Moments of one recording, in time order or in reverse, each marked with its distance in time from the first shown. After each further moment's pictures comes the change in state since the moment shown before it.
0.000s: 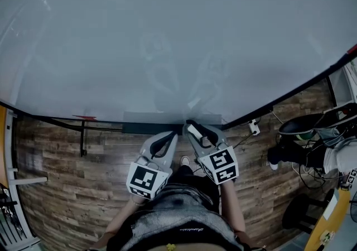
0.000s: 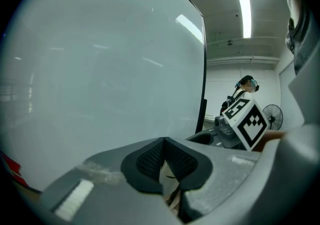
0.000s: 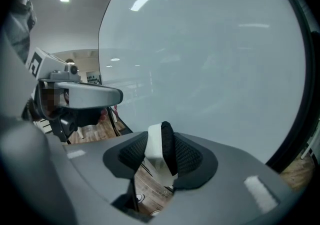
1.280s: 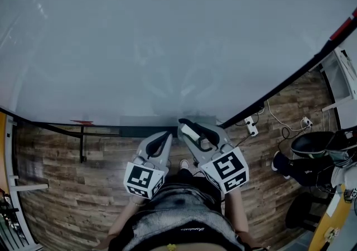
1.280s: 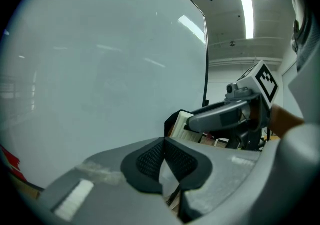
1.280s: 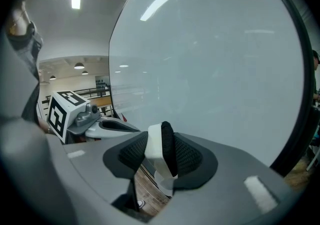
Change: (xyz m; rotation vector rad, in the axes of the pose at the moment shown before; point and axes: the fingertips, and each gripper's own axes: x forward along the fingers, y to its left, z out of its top) left arm 0.009 -0.004 0.001 -0.037 -0.005 0.025; right arm -0.051 0.012 0.074 -0.055 -0.084 0.072
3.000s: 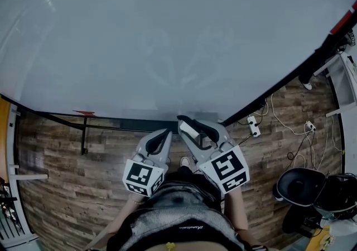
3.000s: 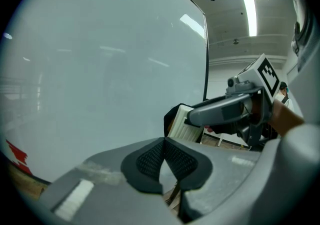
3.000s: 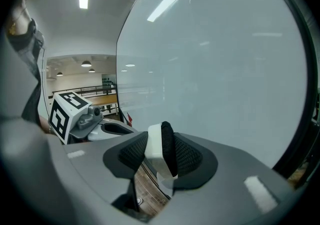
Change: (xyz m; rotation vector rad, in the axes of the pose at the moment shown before) left arm -0.006 -0.010 -0.002 -0.001 0.001 0.053; right arm -0.011 0.008 0.010 -0.057 -0.006 0.052
